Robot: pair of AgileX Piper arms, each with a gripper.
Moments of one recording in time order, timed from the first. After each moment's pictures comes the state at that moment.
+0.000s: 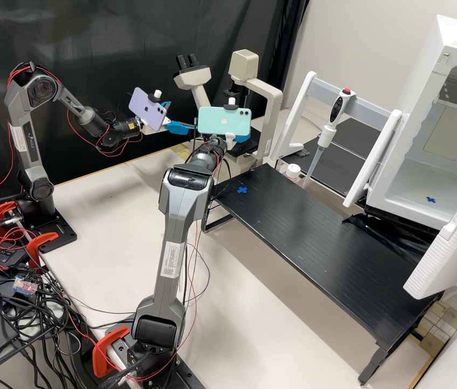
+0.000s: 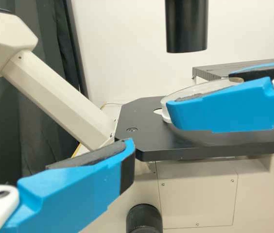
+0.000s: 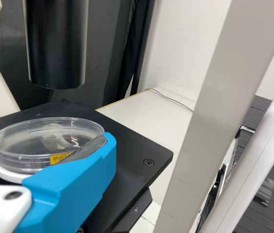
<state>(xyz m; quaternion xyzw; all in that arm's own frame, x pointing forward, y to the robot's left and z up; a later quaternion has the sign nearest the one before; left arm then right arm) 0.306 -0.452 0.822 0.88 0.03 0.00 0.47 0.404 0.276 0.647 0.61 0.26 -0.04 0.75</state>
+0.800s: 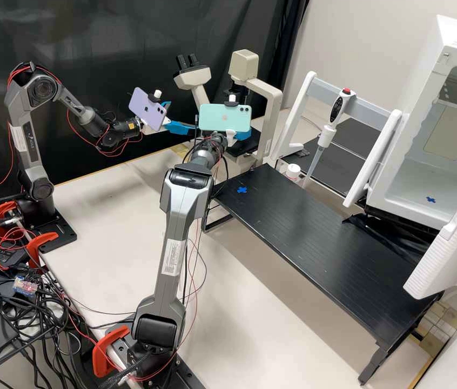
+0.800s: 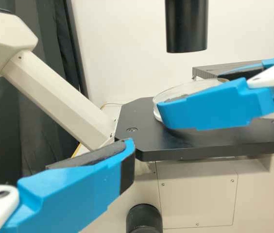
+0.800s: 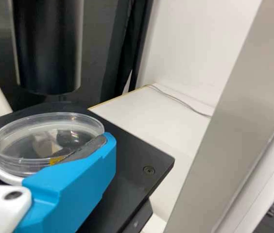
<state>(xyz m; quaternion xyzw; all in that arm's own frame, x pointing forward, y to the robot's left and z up) 0.306 -0.452 0.822 0.88 0.03 0.00 0.47 0.421 0.287 0.641 0.60 0.25 -0.05 0.75</state>
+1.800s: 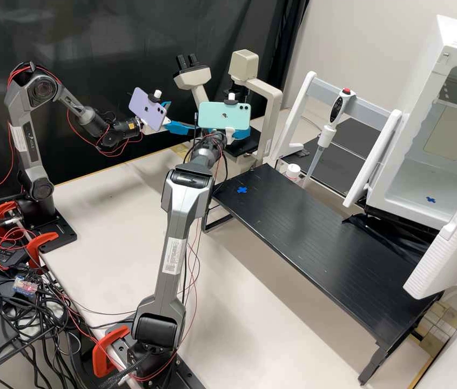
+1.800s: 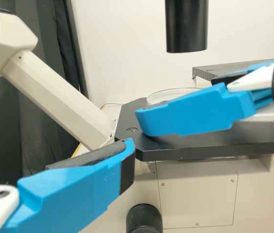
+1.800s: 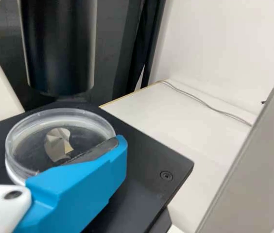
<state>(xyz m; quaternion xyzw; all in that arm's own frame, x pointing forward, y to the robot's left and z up) 0.306 -0.452 0.822 0.88 0.03 0.00 0.47 0.424 0.288 0.631 0.61 0.28 -0.07 0.74</state>
